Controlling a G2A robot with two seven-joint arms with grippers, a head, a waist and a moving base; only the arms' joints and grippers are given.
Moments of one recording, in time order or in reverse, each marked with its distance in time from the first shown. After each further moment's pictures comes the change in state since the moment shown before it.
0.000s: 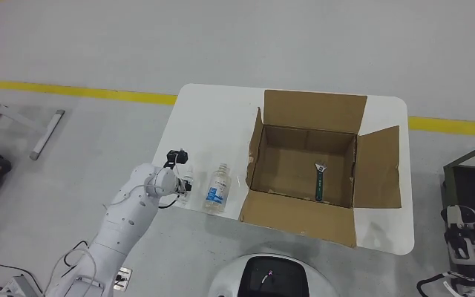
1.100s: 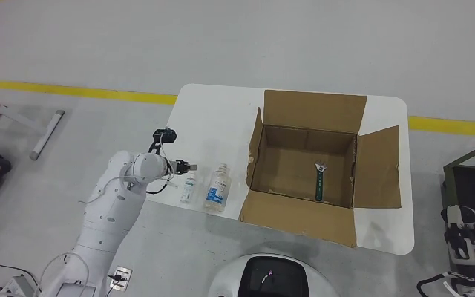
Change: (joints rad) left arm 0.044 0.024 -0.218 -0.224 -0.115 0.006 -0.019; right arm 0.001 0.000 -0.001 -0.001 0.005 0.002 0.001
